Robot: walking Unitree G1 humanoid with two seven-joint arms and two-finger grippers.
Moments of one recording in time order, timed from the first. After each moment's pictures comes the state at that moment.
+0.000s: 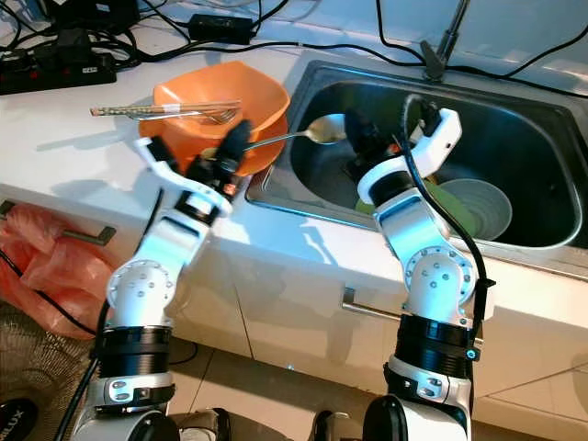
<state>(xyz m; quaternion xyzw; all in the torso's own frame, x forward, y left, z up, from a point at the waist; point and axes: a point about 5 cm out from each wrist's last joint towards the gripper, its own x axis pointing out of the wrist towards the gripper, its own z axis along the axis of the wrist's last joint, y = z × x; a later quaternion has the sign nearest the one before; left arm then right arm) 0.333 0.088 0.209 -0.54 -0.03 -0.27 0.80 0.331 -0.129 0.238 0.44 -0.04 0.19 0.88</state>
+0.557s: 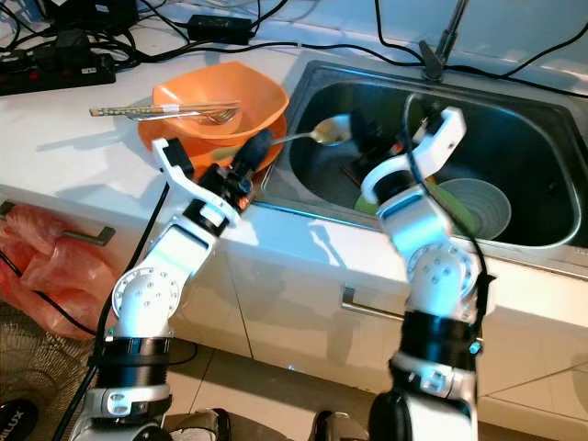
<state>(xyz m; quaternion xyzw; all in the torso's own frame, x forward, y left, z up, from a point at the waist) 0.321 0.077 0.207 -0.46 -0.03 -0.31 0.83 0.340 -0.143 0.241 0.43 -0.04 0.15 0.89</state>
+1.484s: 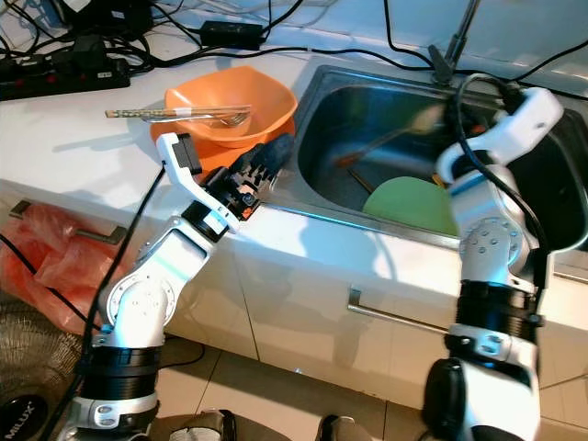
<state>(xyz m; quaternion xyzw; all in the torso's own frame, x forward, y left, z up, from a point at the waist) 0.310 0.075 0.215 -0.33 -0.05 -0.34 0.88 0.360 -0.231 0.245 0.27 -0.11 -0.02 0.96</state>
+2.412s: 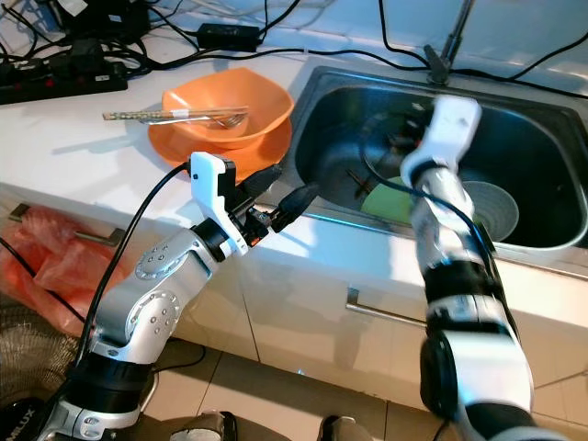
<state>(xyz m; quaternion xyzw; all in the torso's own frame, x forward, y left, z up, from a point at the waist) 0.302 0.071 0.193 -0.13 -0.04 -0.38 0.92 0.398 -0.189 0.215 0.05 -0.08 -0.01 1.00</state>
